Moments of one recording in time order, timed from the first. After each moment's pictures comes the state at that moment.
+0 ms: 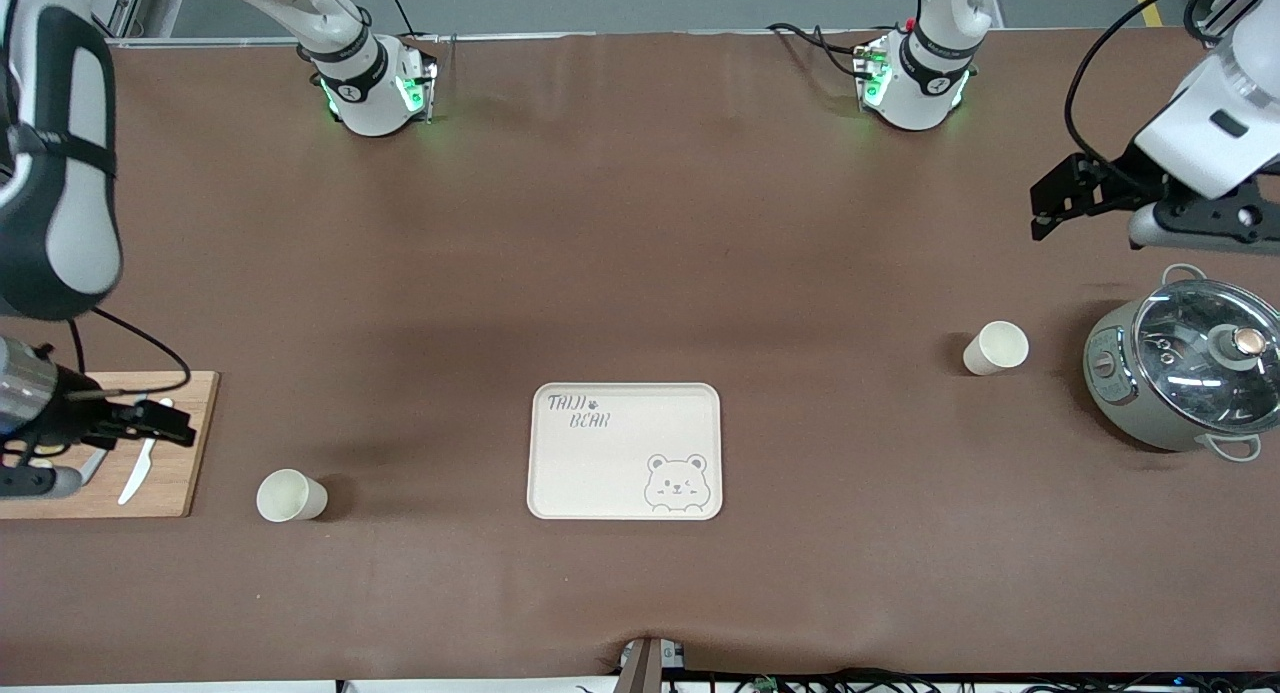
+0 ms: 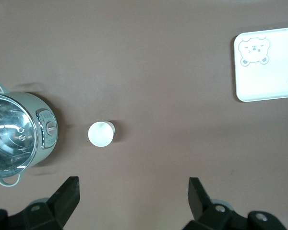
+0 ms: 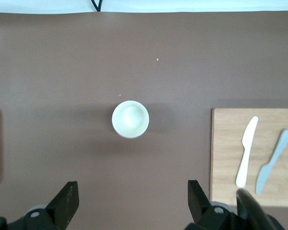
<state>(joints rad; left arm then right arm) -0.17 0.04 0.00 -1.44 0.00 1.52 -0.06 0.00 0.46 -0.10 -1.27 0.08 1.80 -0.11</state>
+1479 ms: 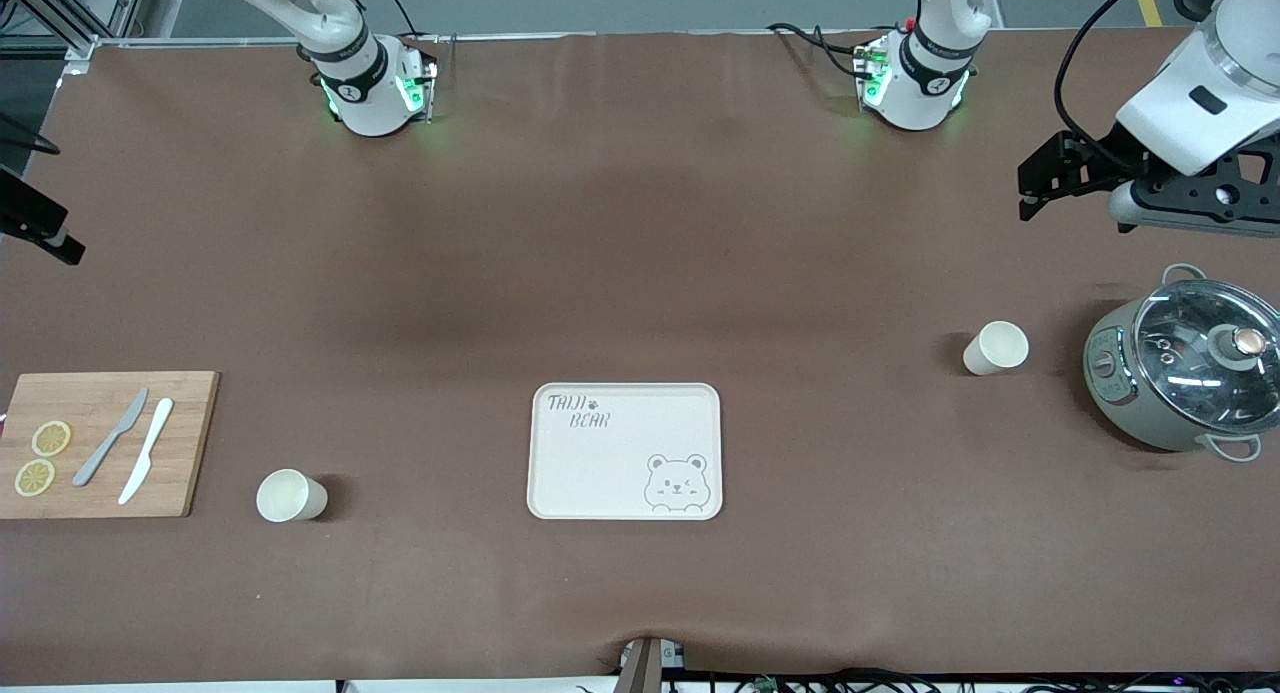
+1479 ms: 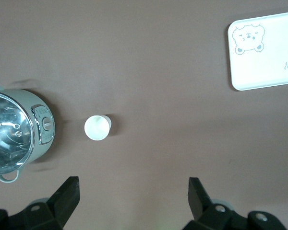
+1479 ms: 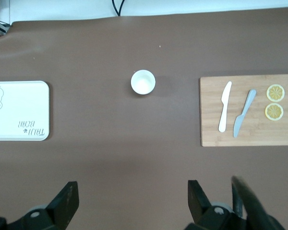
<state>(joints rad) -0.18 0.03 -0.02 -1.45 0.00 1.49 -0.05 0.00 0.03 -0.10 -1.41 0.07 1.56 -0.07</state>
